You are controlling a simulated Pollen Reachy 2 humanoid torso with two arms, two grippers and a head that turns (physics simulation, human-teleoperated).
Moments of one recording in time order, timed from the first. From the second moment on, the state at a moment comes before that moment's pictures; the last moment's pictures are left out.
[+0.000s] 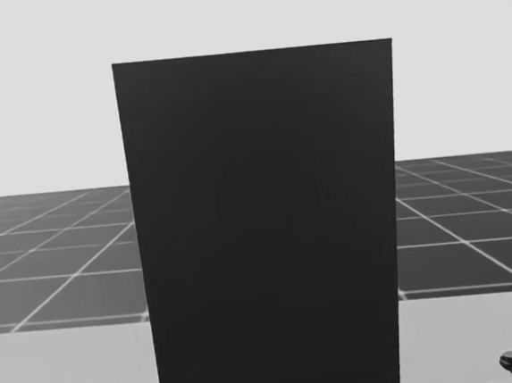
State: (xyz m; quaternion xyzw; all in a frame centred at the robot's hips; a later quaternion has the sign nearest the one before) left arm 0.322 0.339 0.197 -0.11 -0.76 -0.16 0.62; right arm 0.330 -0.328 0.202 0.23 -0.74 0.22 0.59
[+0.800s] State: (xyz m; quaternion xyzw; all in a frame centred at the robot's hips) left arm 0.295 0.330 0.162 -0.26 -0.67 -0.33 0.61; right arm 0.298 -0.339 0.163 0.33 -0.67 0.35 0.56
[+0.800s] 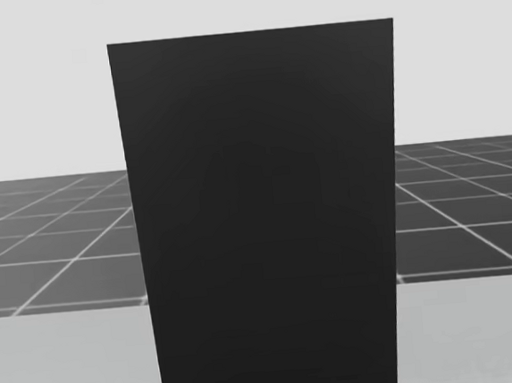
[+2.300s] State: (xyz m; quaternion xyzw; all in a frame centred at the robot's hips) left arm 0.377 0.217 0.122 -0.29 -0.58 -0.38 0.66; right arm 0.288 -0.333 0.154 0.33 -0.65 0.39 0.56
